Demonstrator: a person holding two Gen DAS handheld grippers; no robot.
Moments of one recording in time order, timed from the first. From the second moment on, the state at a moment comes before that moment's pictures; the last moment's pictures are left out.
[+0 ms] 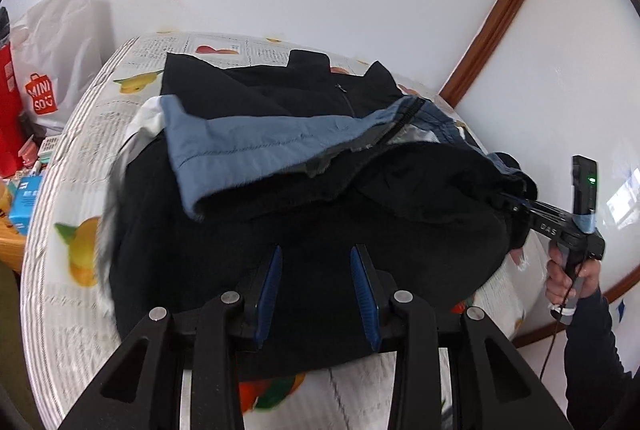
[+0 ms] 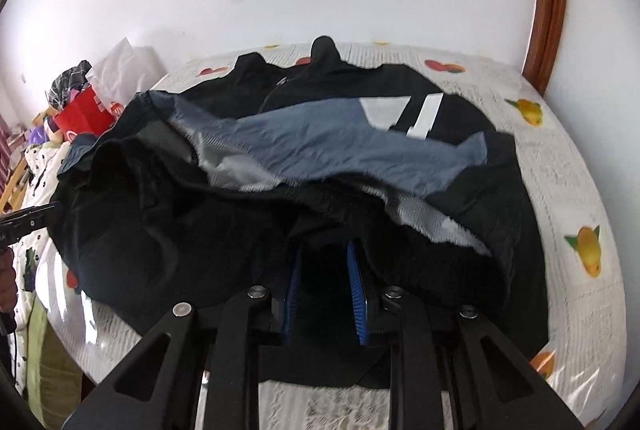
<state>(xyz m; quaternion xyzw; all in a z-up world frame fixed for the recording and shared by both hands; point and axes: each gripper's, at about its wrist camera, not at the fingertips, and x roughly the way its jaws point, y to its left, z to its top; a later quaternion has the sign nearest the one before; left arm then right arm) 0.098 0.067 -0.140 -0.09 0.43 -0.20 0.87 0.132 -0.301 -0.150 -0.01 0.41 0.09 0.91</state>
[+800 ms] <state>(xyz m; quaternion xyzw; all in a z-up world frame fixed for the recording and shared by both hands) 0.232 0.087 -0.114 -0.05 0.40 -0.12 0.91 0.276 -0.324 -0.116 -0.03 0.37 0.05 0.93</state>
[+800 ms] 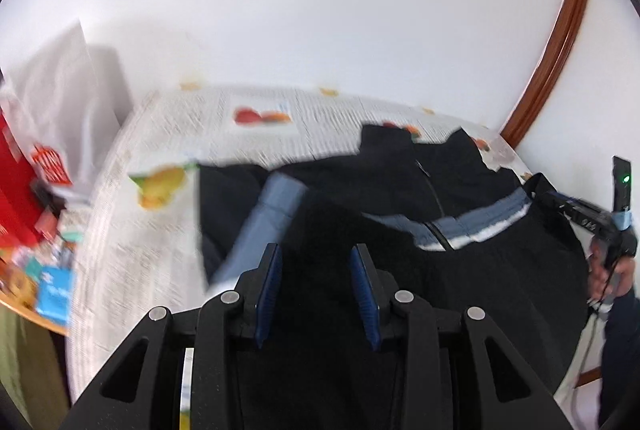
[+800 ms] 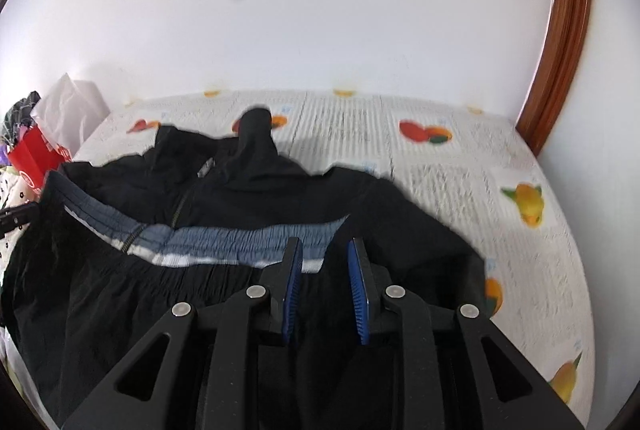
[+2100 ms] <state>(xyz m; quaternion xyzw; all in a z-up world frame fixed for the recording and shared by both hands) 0.309 0.099 -0.157 -0.06 0.40 -0.06 0.91 0.361 -0.376 -0.164 0.03 0.40 0.03 0.92</state>
